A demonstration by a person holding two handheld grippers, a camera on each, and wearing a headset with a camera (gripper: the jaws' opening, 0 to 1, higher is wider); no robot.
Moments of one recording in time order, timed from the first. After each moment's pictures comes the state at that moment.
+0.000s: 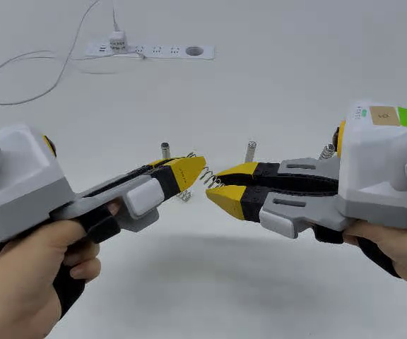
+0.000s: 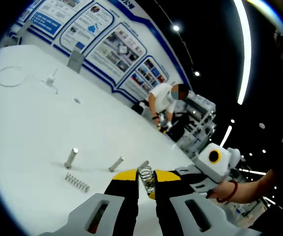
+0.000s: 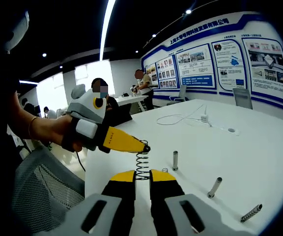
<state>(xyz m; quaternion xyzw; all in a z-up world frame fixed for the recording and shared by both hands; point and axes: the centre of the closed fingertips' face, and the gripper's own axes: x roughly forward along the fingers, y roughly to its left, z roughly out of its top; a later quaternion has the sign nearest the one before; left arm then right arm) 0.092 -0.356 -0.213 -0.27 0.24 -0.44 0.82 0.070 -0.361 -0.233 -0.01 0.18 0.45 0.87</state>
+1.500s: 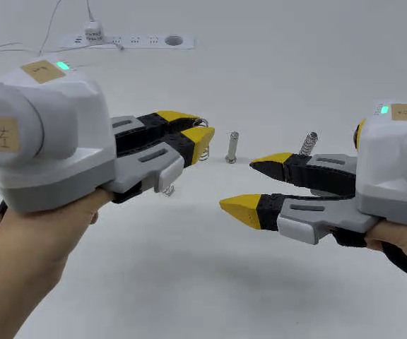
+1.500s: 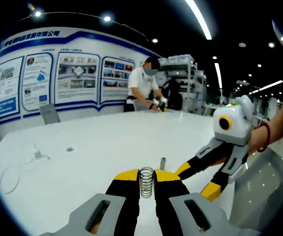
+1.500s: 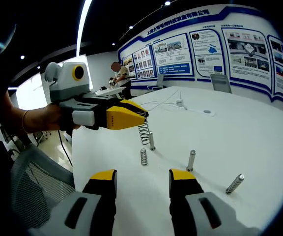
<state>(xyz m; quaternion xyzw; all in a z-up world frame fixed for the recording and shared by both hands) 0.116 -0.398 -0.202 0.03 0.12 -0.50 0.86 0.066 -0.415 -0.256 0.00 0.24 0.36 0.90</state>
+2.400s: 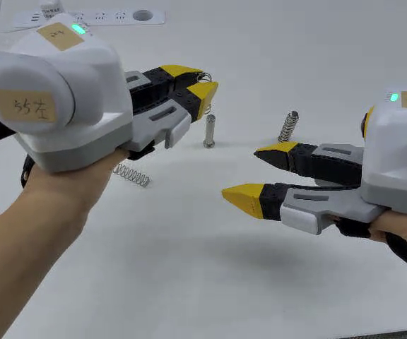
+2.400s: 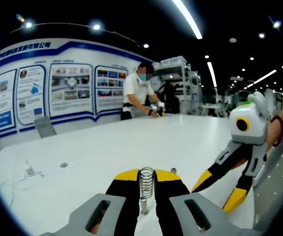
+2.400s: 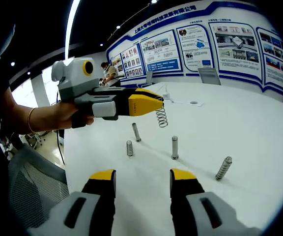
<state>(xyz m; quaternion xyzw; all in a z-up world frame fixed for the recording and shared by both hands) 0.157 -0.445 -0.214 0.05 0.07 -0.52 0.85 0.069 -0.448 -0.275 0.02 0.25 0.32 0.91</state>
